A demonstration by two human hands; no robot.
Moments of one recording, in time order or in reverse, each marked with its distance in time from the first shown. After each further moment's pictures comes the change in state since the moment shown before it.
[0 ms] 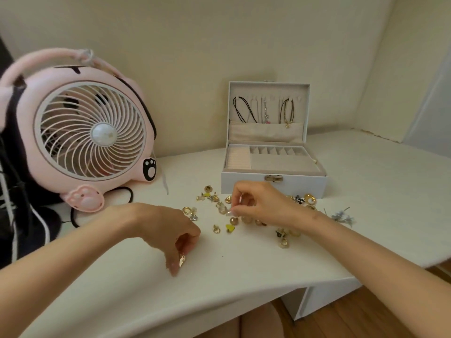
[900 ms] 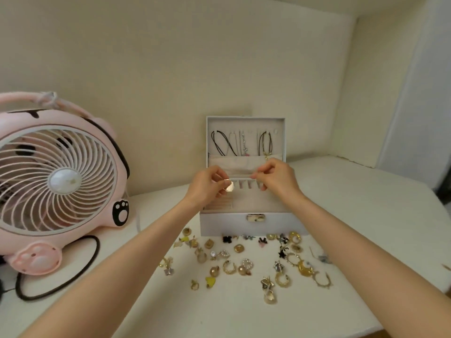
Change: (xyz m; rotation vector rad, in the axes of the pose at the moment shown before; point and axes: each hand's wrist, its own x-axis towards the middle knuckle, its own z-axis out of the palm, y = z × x) left_hand 0.116 0.028 -0.118 -0.956 1.075 0.127; right_hand 0.067 0.063 -0.091 0.156 0.713 0.333
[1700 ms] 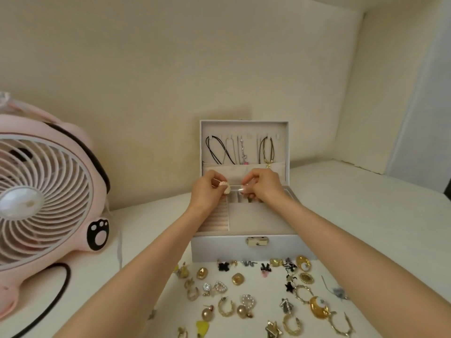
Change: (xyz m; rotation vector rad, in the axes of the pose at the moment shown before) left_hand 0.059 -0.030 0.026 0.078 0.188 0.002; right_hand 0.063 0.022 0.035 -0.058 -0.158 0.124
